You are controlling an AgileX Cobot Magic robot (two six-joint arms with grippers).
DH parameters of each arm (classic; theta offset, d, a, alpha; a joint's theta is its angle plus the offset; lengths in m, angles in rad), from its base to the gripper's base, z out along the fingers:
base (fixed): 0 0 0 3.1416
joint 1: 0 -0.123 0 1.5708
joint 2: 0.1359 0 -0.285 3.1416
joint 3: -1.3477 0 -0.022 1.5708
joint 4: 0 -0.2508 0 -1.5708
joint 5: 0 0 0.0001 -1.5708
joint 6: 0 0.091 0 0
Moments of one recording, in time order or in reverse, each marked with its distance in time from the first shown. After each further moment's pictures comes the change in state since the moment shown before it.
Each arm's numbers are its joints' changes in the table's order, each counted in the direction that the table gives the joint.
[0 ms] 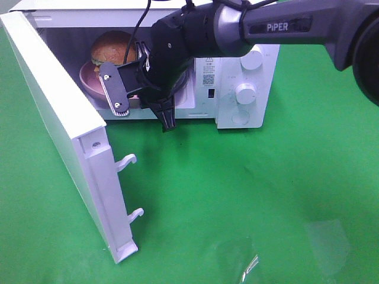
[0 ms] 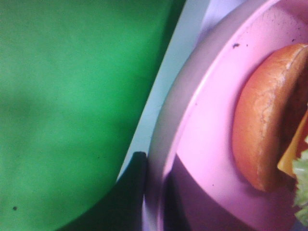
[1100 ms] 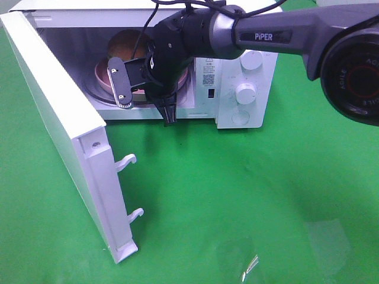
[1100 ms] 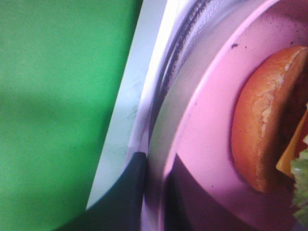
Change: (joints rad) left arm 0.000 0.000 0.000 0.000 0.000 0.000; right arm 0.034 0.099 0.144 0.029 -0.057 0.074
